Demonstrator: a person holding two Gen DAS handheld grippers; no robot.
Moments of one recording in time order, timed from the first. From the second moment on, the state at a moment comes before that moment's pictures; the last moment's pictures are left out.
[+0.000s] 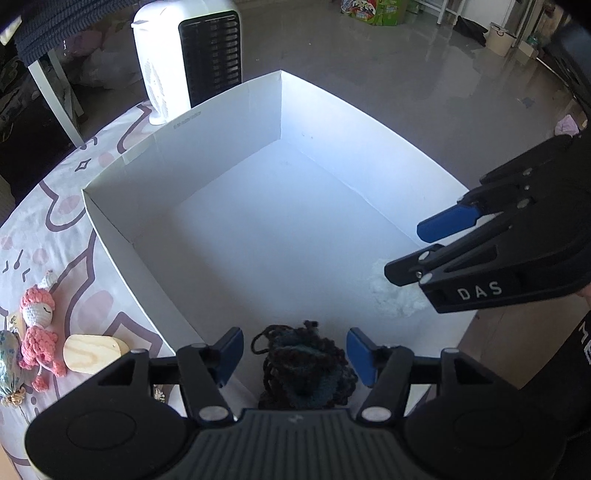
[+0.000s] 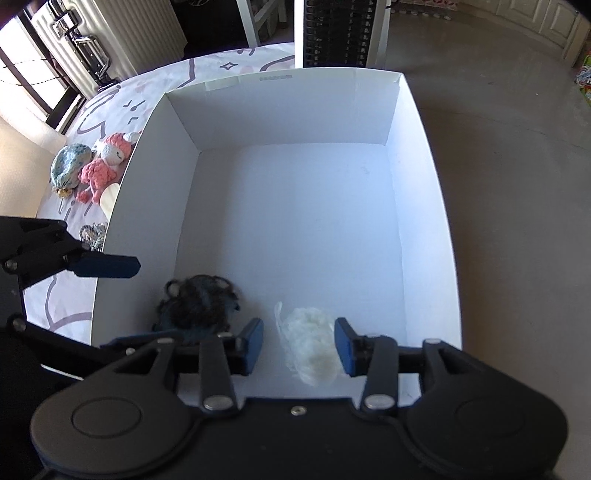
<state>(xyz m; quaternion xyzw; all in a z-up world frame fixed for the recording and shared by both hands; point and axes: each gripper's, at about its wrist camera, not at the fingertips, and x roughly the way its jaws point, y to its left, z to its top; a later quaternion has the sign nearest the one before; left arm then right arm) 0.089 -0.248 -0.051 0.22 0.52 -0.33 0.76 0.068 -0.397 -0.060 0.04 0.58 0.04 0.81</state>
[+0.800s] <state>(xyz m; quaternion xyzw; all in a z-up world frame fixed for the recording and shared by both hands) 0.094 -0.234 -0.040 0.18 0.52 -0.32 0.77 0.051 -0.404 -0.045 0.05 0.55 0.01 0.83</state>
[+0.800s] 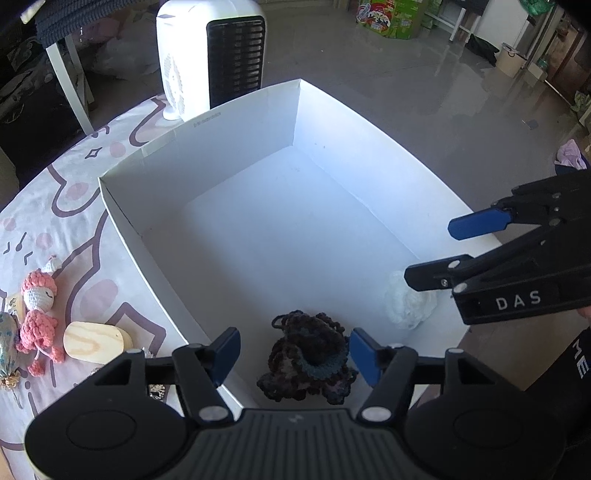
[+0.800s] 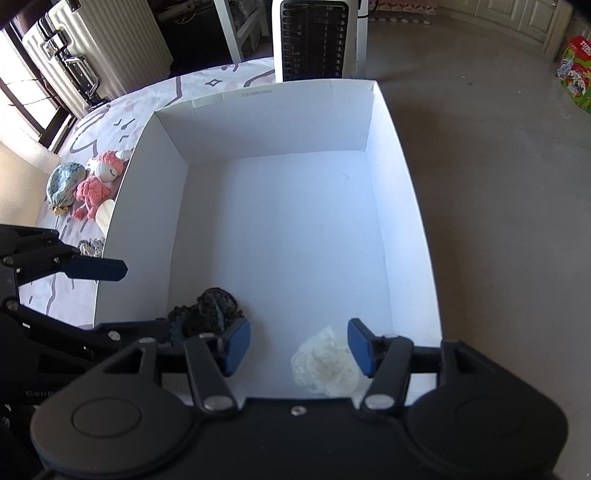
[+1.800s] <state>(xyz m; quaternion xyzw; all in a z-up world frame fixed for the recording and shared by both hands) 0.110 -0.145 0.006 0.08 0.46 -0.22 0.86 0.053 -0.380 0.001 0.07 0.45 -0.04 0.89</state>
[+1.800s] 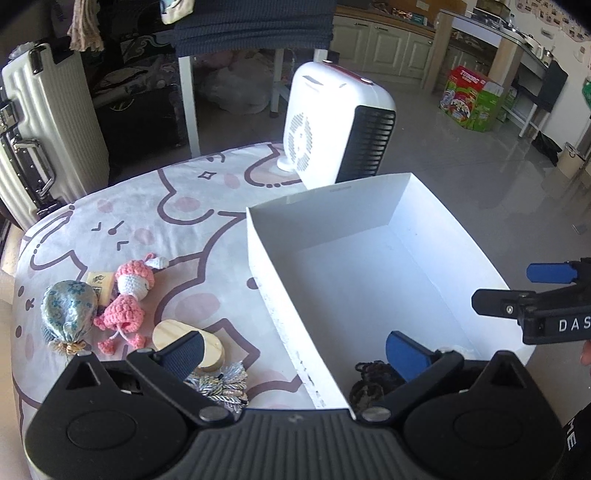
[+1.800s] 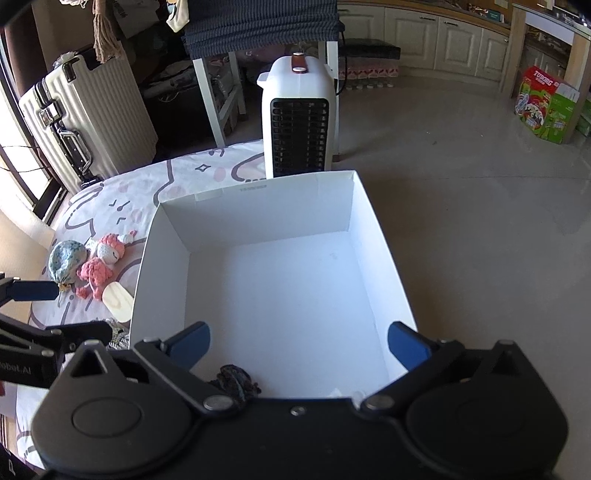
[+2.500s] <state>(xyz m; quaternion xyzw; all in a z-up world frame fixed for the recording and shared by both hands) 0.110 -0.028 0.040 0.02 0.40 -0.10 0.91 0.088 -0.289 0.031 0.04 0.41 0.02 0.91</state>
